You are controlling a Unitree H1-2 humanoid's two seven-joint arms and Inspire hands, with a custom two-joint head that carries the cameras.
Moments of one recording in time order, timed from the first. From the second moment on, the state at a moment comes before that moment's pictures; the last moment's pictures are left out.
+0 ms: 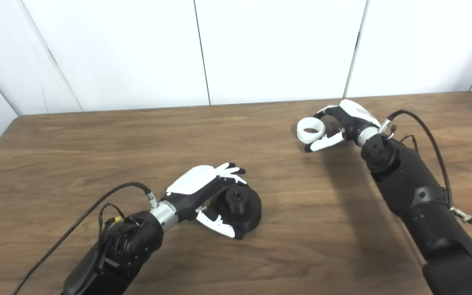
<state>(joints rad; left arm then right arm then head) -0.32 0.26 -0.49 -0.08 0.65 0.14 -0.36 -0.70 -0.44 0.29 0.57 -0.53 0.16 0.18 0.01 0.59</state>
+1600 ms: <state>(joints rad) -0.32 0.25 -0.49 -0.08 0.65 0.14 -0.37 -0.73 -0.42 0.27 0.67 -0.52 0.06 0.05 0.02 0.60</state>
